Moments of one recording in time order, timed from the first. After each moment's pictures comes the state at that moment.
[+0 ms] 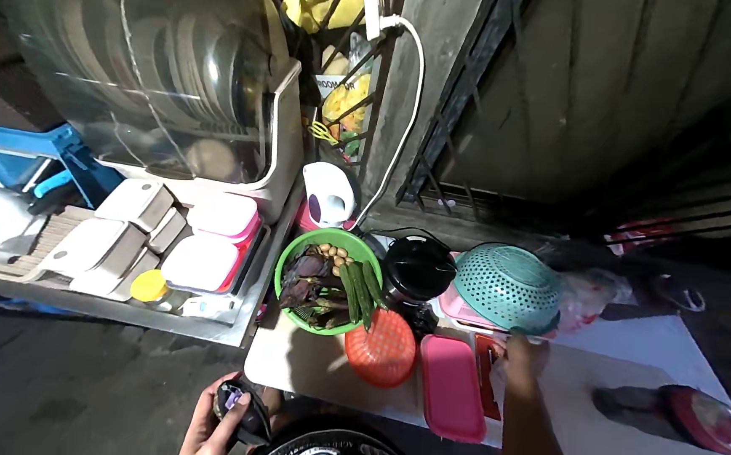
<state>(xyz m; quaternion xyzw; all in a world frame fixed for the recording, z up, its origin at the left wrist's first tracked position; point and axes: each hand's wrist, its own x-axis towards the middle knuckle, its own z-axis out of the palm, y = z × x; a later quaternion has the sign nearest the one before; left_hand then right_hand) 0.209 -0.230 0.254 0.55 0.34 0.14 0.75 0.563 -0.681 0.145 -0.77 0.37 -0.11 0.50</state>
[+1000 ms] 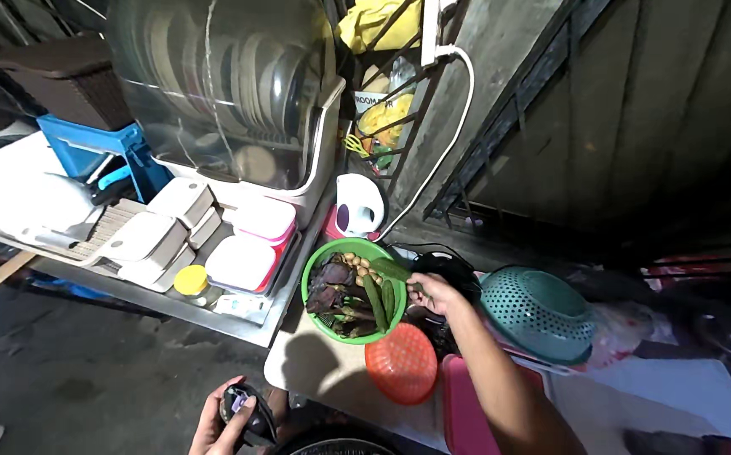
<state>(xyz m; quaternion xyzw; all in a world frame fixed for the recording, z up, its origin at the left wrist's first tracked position) 0.185 -0.196 0.248 0.53 0.38 0.17 0.74 0.614 -0.427 0.217 -0.71 0.12 0.39 0.58</state>
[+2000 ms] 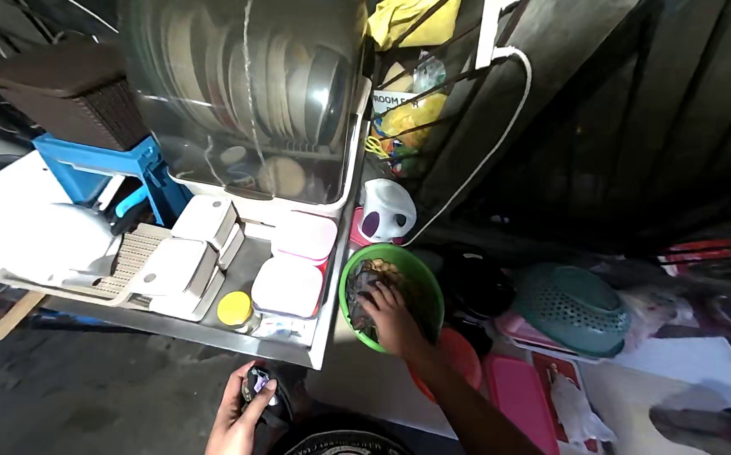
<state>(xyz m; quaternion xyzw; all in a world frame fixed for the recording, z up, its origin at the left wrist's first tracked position) 0.198 -0.046 0.246 0.60 0.34 0.13 0.71 0.481 -0.258 0.187 -0.90 -0.42 0.11 0.09</state>
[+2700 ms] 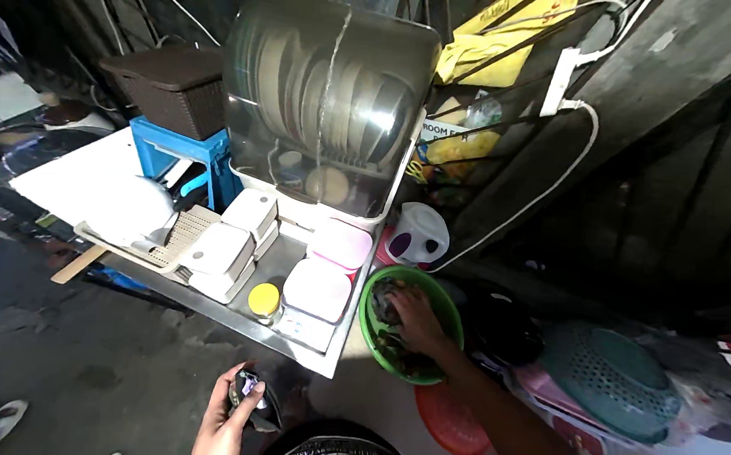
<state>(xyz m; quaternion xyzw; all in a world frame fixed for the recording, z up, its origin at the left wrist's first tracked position) 0.165 -0.038 0.248 0.55 0.42 0.19 0.70 0.542 -0.246 0.196 -0.87 -0.47 0.12 0.02</state>
